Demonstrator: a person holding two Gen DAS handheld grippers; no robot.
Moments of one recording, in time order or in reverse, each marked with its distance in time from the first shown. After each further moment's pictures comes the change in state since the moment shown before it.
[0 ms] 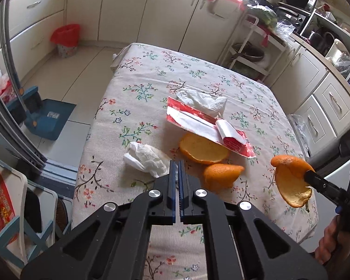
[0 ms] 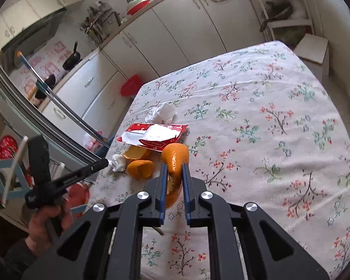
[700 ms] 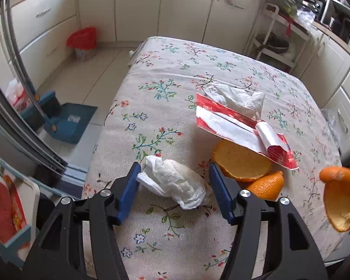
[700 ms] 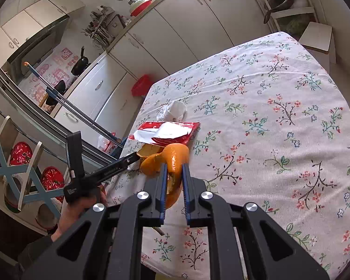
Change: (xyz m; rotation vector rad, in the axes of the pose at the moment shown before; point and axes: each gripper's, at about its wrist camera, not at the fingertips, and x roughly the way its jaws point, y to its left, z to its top) left arm 0.048 0.000 0.012 0.042 0.017 0.188; right arm -0.004 0.000 0.000 0.035 0.016 0.084
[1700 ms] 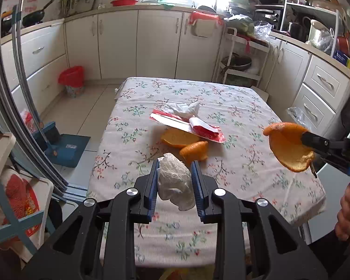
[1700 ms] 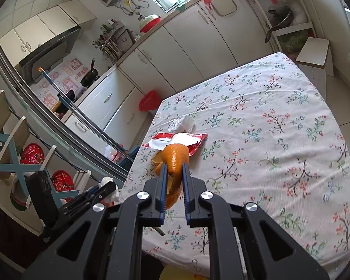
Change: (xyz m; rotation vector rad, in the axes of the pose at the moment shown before) left arm -0.139 -0.034 -0.079 0.118 -0.225 -0.080; right arm -0.042 0.015 -0.019 -0.025 -0.111 0.024
